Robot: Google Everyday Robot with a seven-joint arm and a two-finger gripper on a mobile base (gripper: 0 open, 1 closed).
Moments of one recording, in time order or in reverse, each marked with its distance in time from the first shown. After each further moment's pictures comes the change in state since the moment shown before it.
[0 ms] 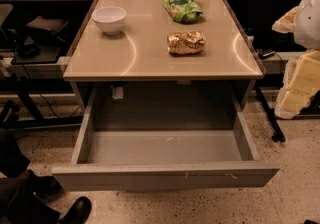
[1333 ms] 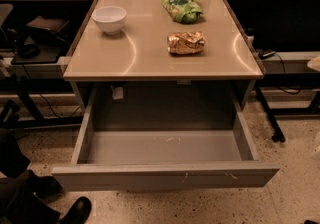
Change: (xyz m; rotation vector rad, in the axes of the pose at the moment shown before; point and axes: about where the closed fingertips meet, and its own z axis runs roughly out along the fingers) arm 0.076 0.040 0.023 -0.019 -0.017 0.101
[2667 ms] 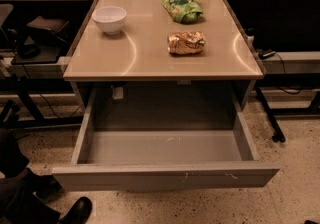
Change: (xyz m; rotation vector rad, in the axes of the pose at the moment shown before) arm 0.069 0.049 0.038 -0.073 -0.013 0.010
